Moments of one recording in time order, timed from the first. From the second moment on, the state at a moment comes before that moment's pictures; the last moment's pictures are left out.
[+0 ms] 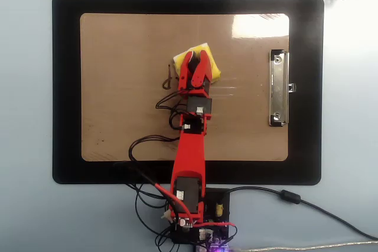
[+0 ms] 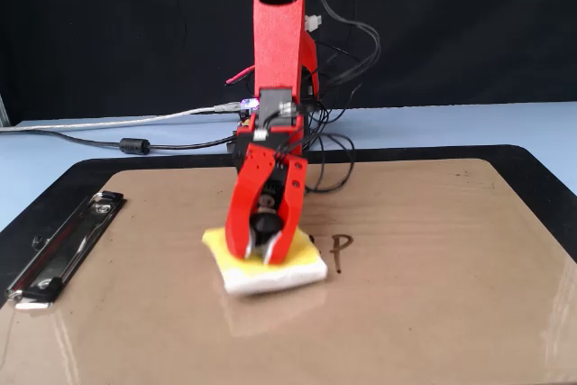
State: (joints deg) arm 0.7 70.0 123.8 -35.2 -67.5
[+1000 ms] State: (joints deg) arm -12.0 78.0 132.1 -34.7 -78.0
